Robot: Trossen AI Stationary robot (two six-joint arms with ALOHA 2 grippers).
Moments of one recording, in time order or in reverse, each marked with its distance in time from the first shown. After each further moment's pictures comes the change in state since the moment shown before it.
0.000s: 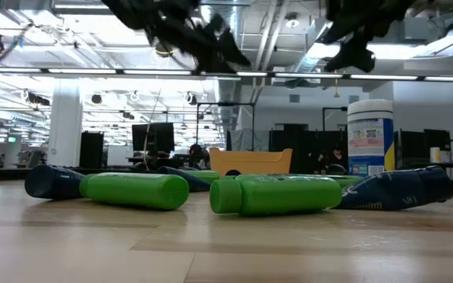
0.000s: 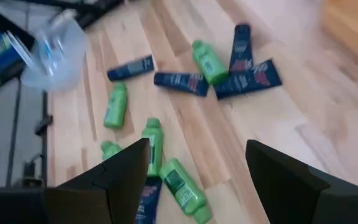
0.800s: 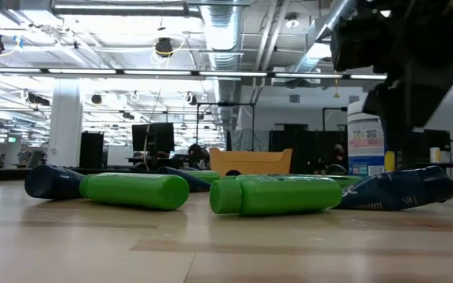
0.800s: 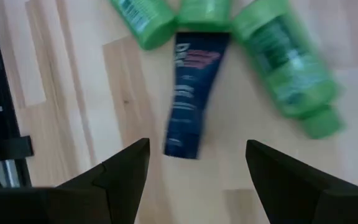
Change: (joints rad) left arm -0.142 -0.648 0.000 -0.327 0.000 -0.007; right arm 0.415 0.463 0.000 0.030 -0.043 0.165
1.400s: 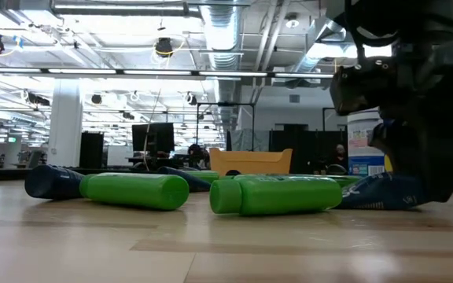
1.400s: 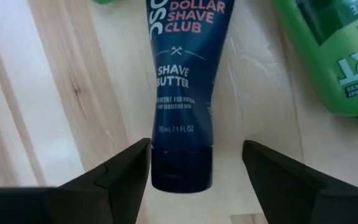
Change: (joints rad) left arm -0.027 -0.071 0.000 -0.081 -0.010 -0.072; right arm 0.047 0.225 0.005 0.047 0.040 0.024
